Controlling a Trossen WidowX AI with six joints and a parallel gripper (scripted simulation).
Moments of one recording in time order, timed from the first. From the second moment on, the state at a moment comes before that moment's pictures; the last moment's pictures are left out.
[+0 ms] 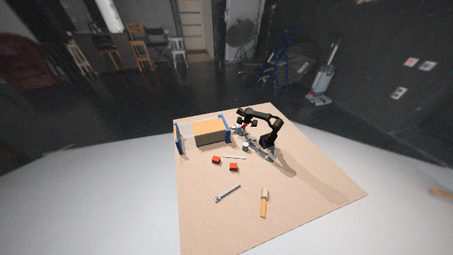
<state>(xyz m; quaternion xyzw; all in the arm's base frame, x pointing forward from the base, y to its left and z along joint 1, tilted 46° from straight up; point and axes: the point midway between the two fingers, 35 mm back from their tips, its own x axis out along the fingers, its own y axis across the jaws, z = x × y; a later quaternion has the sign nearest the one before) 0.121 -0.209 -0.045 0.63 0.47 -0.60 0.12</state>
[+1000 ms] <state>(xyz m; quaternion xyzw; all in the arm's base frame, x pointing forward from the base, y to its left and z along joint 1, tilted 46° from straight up) 0.107 -0.311 0.027 0.66 0.46 -0.59 0.12</state>
